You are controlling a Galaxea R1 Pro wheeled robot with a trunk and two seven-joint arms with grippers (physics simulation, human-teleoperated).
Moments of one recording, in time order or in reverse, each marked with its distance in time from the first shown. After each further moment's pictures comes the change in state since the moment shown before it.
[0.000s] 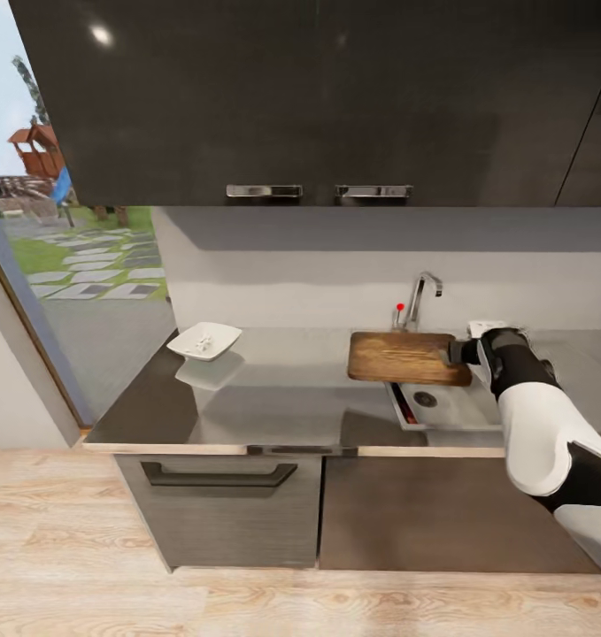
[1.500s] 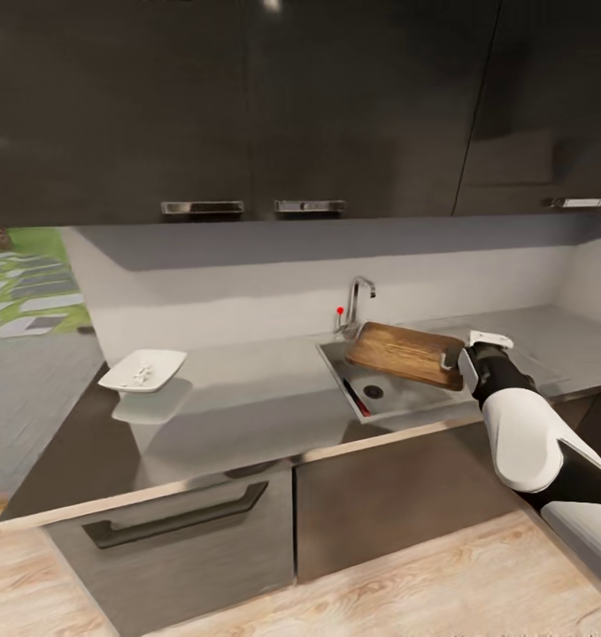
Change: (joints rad) left arm 0.000 0.003 0.000 0.001 0.000 0.000 -0.001; right arm 0.003 0.043 -0.107 0.108 -0.155 -0.173 -0.341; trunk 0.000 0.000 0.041
